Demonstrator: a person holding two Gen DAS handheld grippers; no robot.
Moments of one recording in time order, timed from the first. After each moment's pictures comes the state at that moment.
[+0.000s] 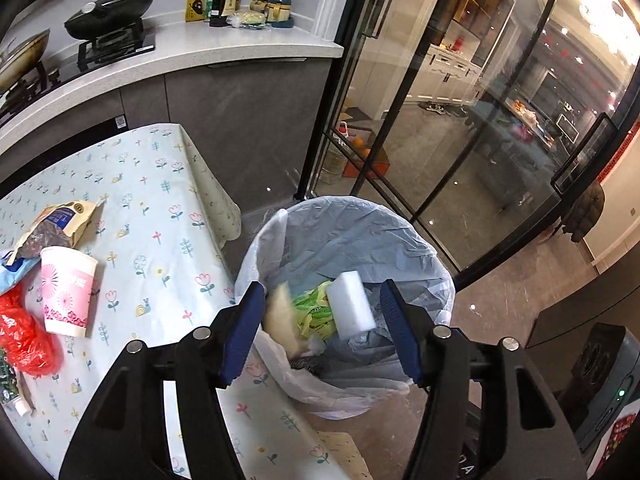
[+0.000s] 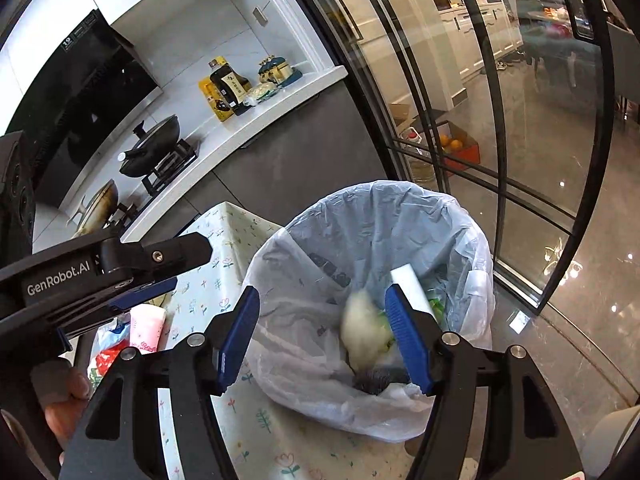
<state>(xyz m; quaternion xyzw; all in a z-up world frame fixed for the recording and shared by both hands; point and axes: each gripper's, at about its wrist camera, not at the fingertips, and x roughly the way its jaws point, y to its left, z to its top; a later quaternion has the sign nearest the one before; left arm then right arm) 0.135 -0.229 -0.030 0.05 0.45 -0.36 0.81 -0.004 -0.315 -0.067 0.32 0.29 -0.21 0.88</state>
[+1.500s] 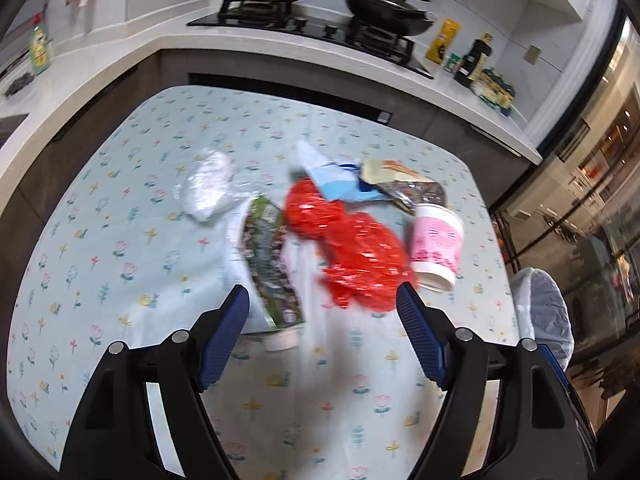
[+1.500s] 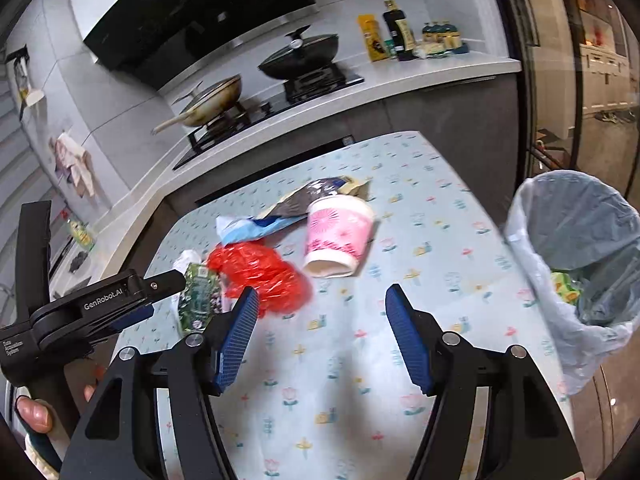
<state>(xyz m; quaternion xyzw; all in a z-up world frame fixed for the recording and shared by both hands) 0.176 0.119 -0.050 -0.10 0.46 -0.09 0.88 0.094 -0.067 -0.043 0.20 0.35 -0.02 0.91</state>
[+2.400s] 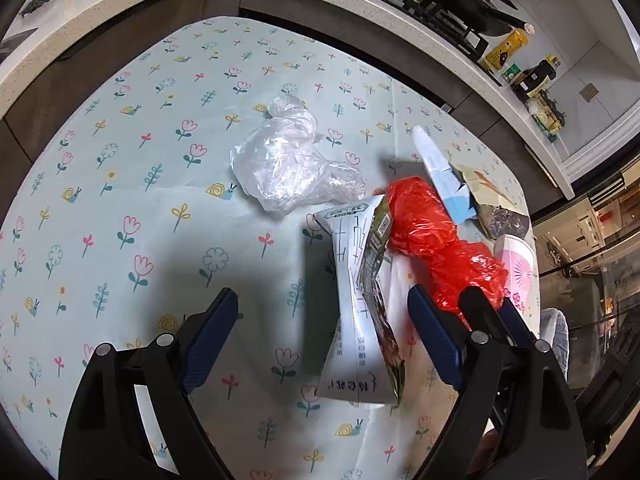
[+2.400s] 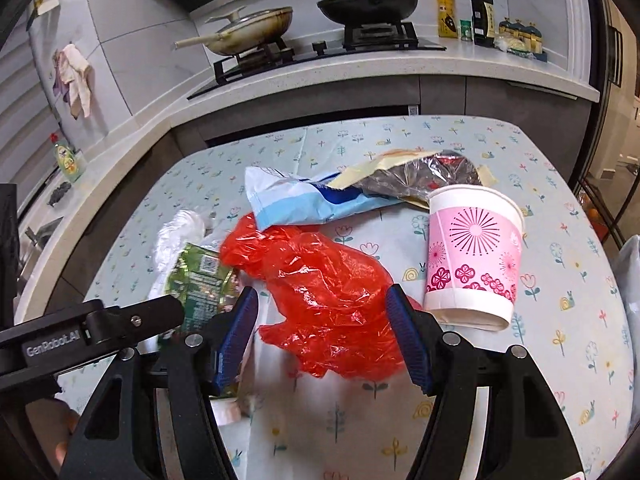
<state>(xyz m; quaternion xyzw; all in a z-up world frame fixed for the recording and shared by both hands) 0.236 0.181 -0.113 -0.18 0.53 -0.05 0.83 0.223 0.014 -0.104 0.11 0.42 0.01 0.90</state>
